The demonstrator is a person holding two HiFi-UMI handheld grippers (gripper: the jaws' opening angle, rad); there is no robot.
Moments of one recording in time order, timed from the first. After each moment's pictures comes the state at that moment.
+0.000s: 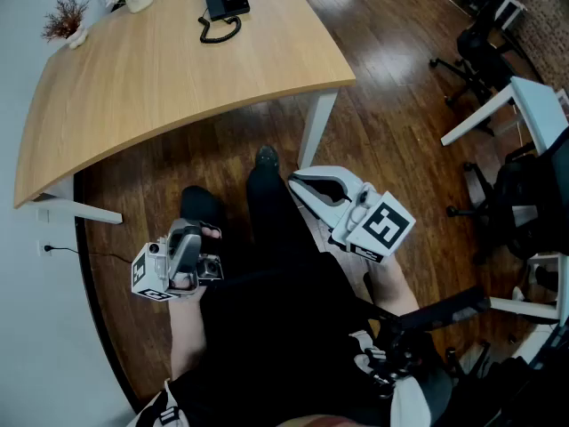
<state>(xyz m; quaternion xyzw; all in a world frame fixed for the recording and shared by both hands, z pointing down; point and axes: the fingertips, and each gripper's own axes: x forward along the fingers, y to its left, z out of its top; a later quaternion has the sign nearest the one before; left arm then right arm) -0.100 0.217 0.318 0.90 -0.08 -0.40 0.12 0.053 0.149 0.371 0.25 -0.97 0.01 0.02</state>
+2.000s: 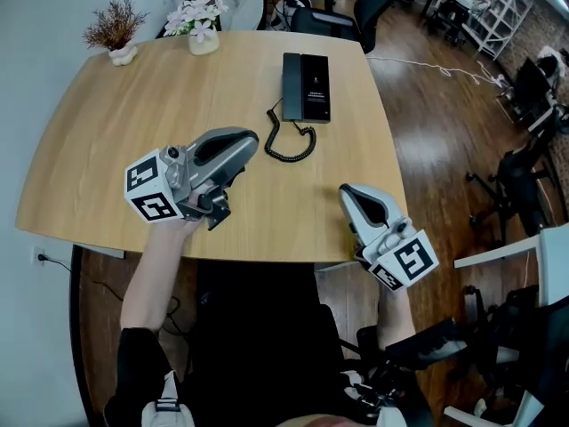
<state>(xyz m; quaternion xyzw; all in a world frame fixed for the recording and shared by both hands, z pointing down) -0.126 -0.181 0.221 0.96 -0.15 -0.23 0.04 0.027 -0.168 0.313 0.29 -0.95 -0.07 0.00</state>
